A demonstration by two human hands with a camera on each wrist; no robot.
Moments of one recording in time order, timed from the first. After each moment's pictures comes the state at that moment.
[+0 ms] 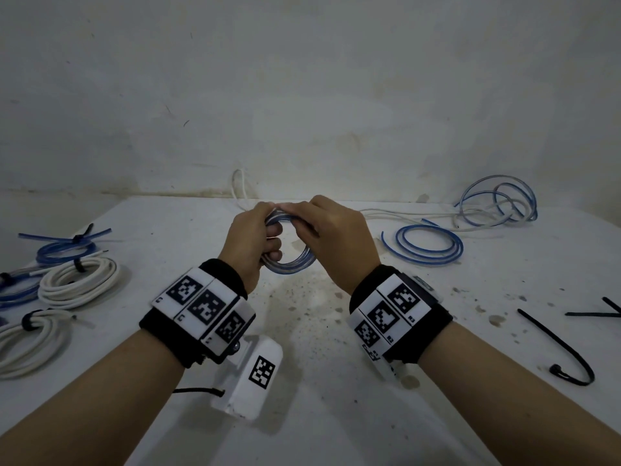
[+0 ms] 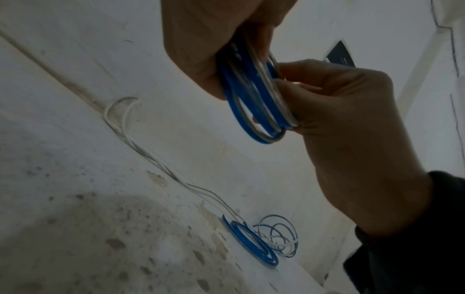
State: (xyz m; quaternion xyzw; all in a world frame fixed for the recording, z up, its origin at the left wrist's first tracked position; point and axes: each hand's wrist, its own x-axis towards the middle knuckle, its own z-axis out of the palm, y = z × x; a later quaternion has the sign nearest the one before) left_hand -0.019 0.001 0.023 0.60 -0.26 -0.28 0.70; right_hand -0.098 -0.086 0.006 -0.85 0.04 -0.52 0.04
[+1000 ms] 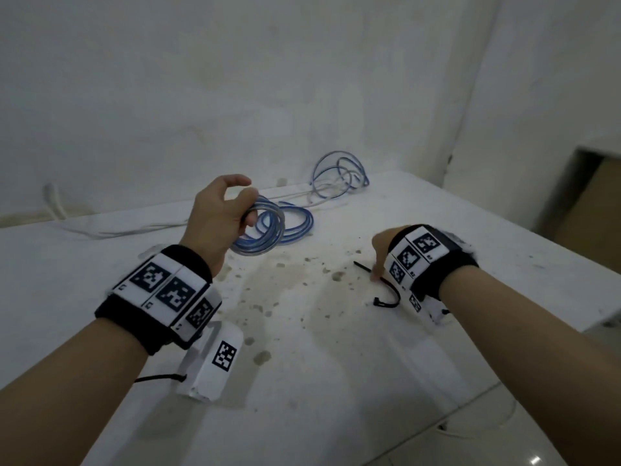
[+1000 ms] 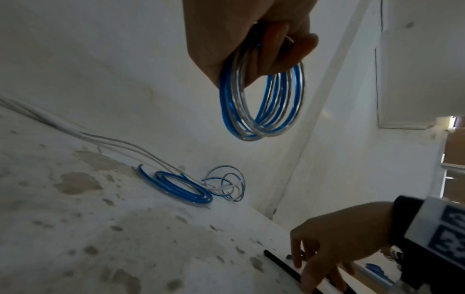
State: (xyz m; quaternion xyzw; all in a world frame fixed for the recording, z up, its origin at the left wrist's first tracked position) left_hand -0.135 -0.092 0.030 0.54 -0.45 -0.27 0.65; right_hand -0.345 -0.231 -0.021 -0.85 0.48 0.17 -0.11
